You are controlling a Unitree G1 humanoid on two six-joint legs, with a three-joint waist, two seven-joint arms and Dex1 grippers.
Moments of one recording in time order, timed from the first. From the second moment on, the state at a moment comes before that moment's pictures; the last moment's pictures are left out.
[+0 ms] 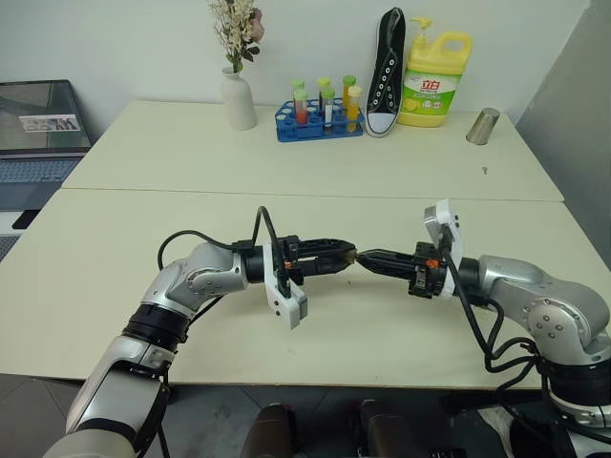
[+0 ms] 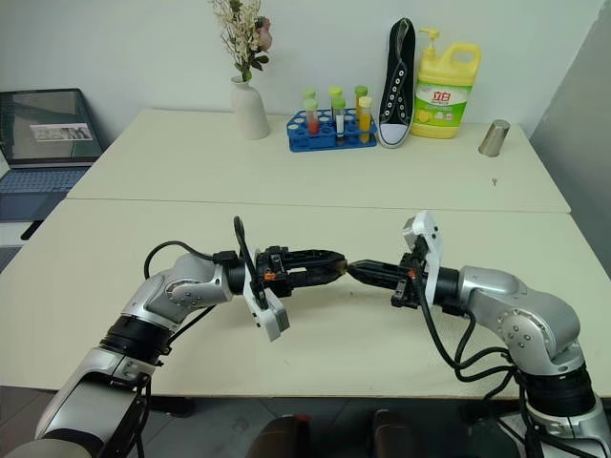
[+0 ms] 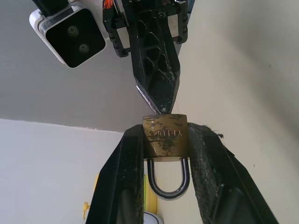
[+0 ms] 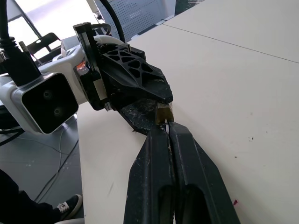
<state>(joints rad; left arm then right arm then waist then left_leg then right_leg) -0.63 0.59 -0.29 0.32 0.43 -1.12 -0.49 -0.40 -0.60 -0.01 -0.42 0.89 0.93 0.71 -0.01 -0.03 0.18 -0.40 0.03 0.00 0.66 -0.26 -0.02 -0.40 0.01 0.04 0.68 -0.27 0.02</state>
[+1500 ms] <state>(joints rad) -0.62 0.61 -0.30 0.31 0.52 -1.13 -0.37 -0.50 -0.74 0.00 -0.36 1.23 1.17 0.47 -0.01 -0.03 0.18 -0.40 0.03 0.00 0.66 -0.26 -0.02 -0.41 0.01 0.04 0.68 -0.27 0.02</state>
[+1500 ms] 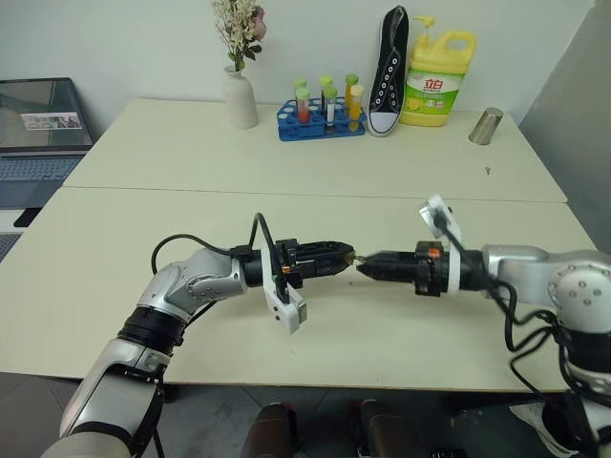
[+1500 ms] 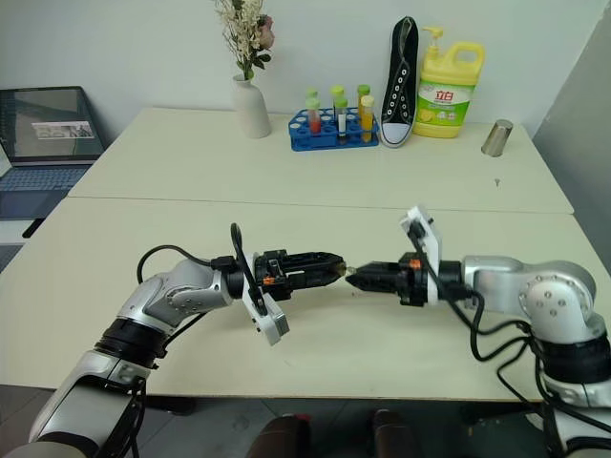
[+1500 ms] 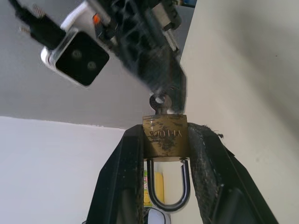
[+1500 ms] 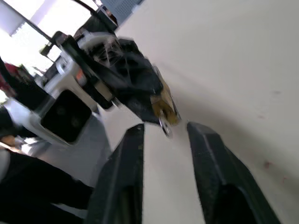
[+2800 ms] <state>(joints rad) -0.62 0.61 -0.31 0.31 0.50 -1.09 -0.37 -0.48 -0.54 0.07 -0.37 0.87 0.97 0.63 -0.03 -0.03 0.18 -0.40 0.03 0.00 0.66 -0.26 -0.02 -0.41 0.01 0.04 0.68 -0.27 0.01</state>
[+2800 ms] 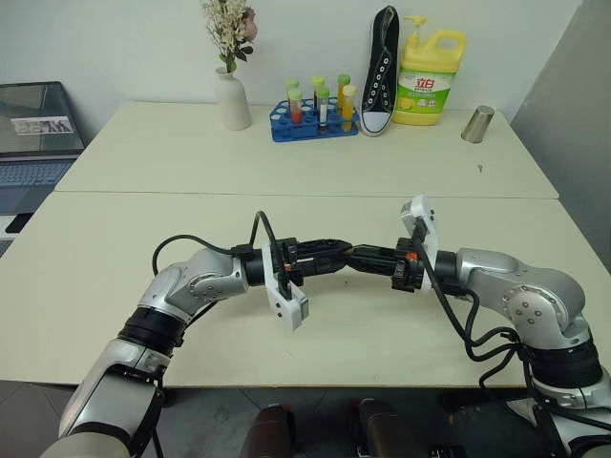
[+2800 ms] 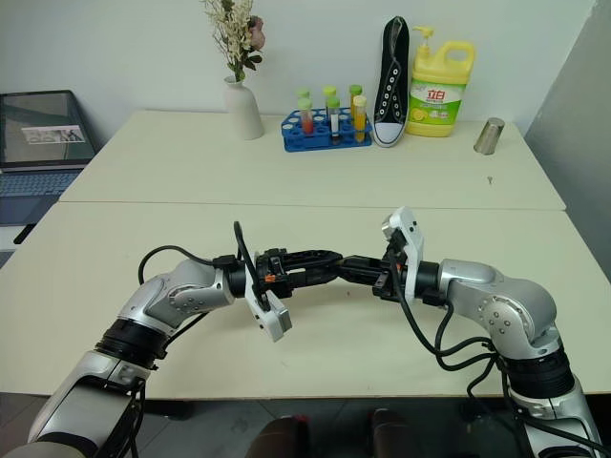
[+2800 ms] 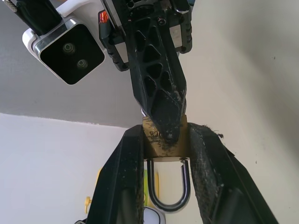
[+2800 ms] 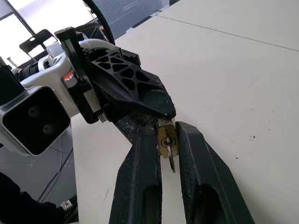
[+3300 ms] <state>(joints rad) -0.51 0.67 -0.35 0.21 0.24 -1.07 -0.50 -0.48 -0.55 0.06 -0.35 0.82 0.97 0.66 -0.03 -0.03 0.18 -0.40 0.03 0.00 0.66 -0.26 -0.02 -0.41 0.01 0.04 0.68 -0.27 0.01</state>
